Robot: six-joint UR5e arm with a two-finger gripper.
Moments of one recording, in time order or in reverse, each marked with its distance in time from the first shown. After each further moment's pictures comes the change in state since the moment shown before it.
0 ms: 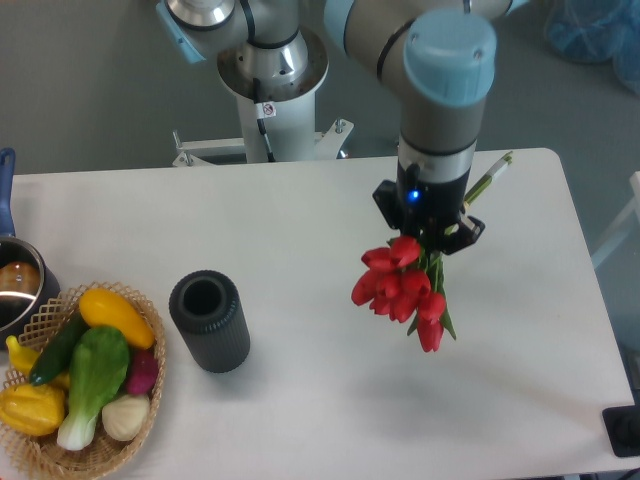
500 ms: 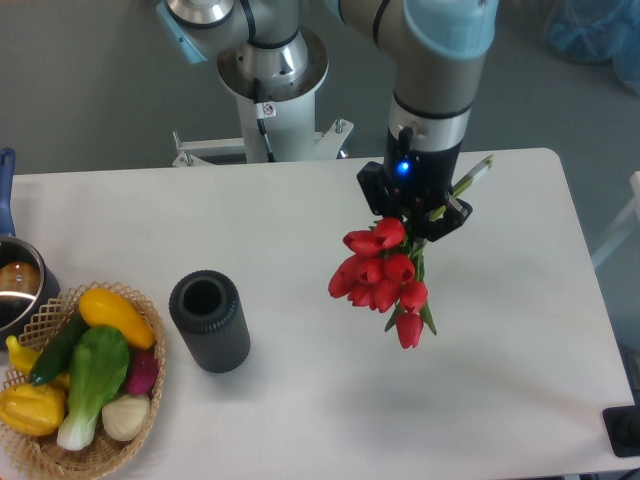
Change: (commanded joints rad) arm 0.047 0.080 -0.087 0.158 -0.317 -0.083
